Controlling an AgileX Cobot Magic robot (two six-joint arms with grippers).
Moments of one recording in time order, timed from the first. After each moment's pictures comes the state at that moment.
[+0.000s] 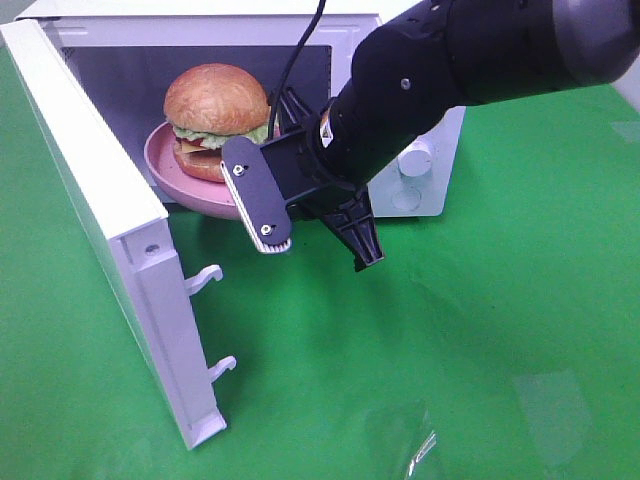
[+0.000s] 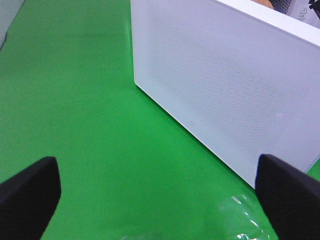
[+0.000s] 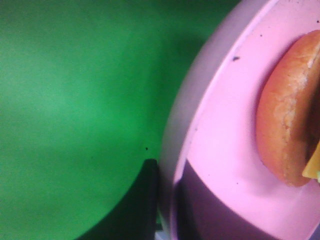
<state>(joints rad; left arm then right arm) 0.08 -0.01 -0.50 -0.25 1.04 0.19 0.74 1.88 -1.26 -0.18 0.37 -1.29</state>
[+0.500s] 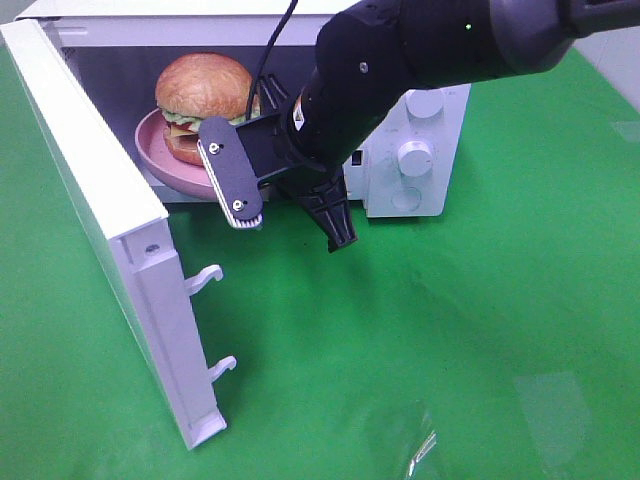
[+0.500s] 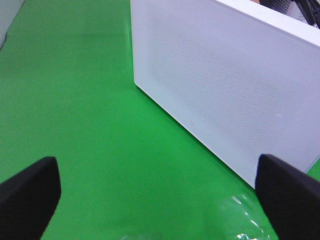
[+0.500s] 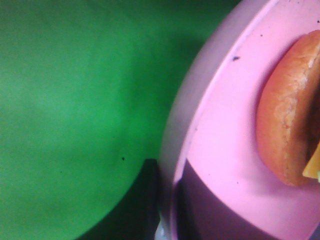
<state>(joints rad) 0.08 -0.01 -0.50 -0.25 1.04 0.19 0.74 1.97 -1.40 -0.19 0.42 -1.25</state>
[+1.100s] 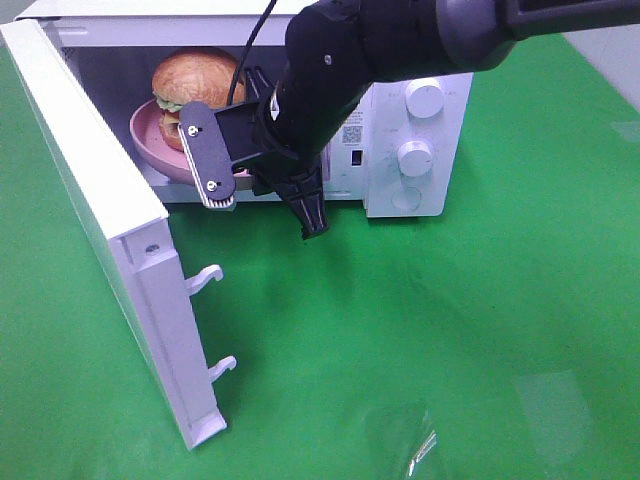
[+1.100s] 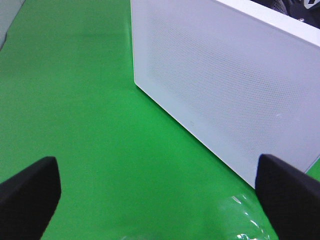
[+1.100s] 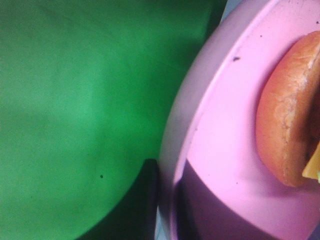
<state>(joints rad) 0.08 -0.01 -0.50 -0.25 1.04 0.19 0.74 2.08 -1.55 -0.19 0.46 -1.19</state>
